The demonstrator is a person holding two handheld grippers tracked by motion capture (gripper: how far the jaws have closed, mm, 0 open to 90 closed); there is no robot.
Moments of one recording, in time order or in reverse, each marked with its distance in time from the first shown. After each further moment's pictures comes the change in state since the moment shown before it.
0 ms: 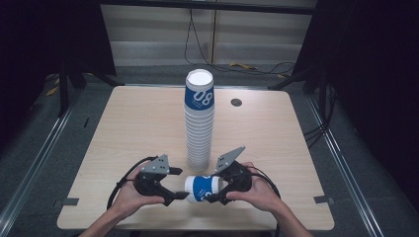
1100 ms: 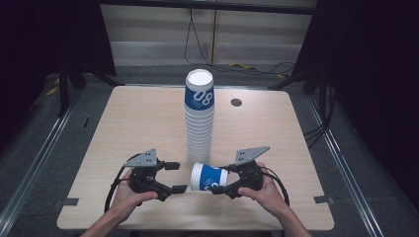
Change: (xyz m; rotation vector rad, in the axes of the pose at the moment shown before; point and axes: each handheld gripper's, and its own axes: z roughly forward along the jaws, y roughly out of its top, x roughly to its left) left arm 0.004 -0.003 -0.012 -0.206 -0.049 -0.111; right arm -0.008 -0.025 -0.020 -0.300 0.001 0.101
